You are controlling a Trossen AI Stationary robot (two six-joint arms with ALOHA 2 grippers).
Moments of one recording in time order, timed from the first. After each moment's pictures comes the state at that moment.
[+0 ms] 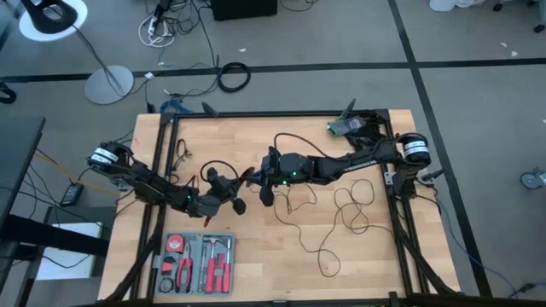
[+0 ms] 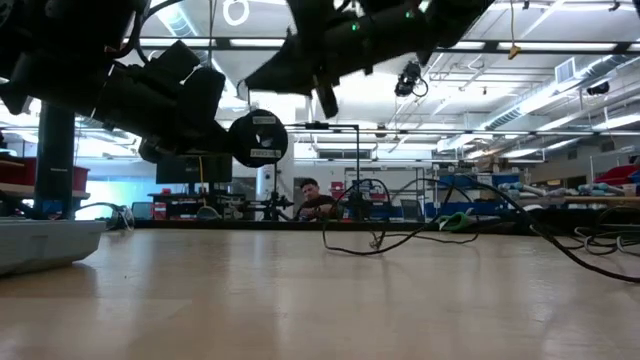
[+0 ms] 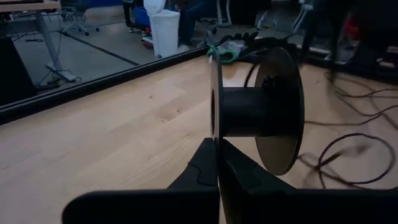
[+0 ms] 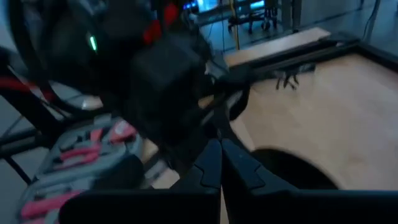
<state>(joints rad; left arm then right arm) -0.35 1.51 0.38 0.73 -1.01 -0.43 0.03 1.84 1.18 0.39 0.08 0.29</state>
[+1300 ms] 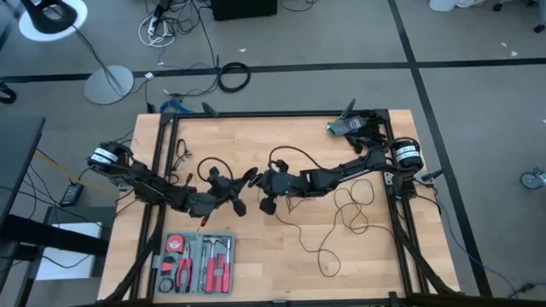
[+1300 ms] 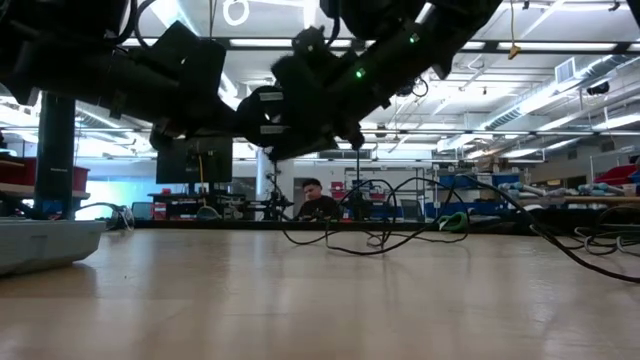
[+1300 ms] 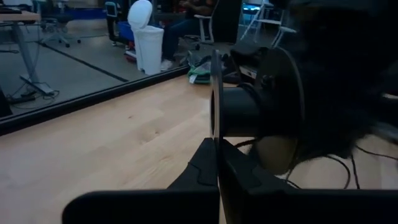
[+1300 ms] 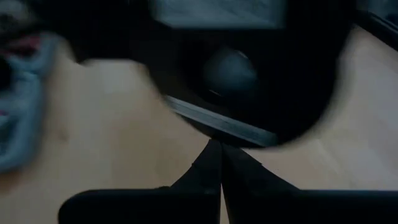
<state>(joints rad) -0.35 1.51 0.38 0.89 -0.96 -0.34 0.10 1.91 1.18 0.13 0.37 0.26</state>
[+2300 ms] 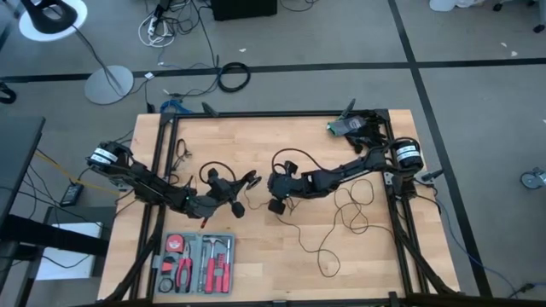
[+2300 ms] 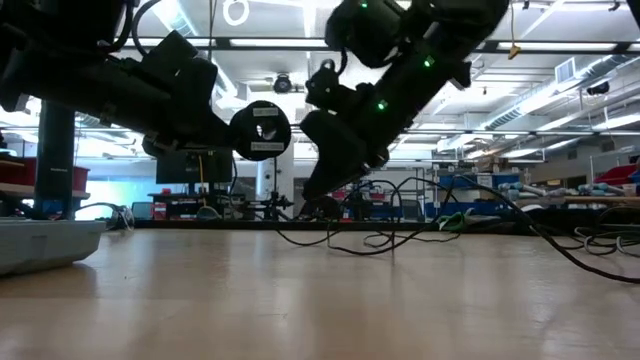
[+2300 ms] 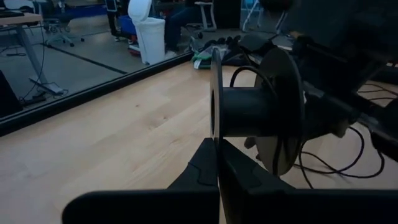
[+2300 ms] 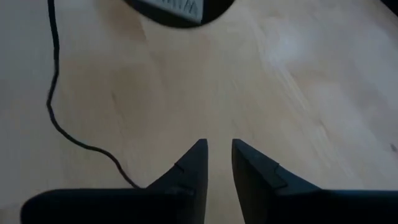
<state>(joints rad) -0.37 1.51 0.37 0.80 -0.98 -0.35 0.10 1.91 1.11 0.02 0.42 0.24</state>
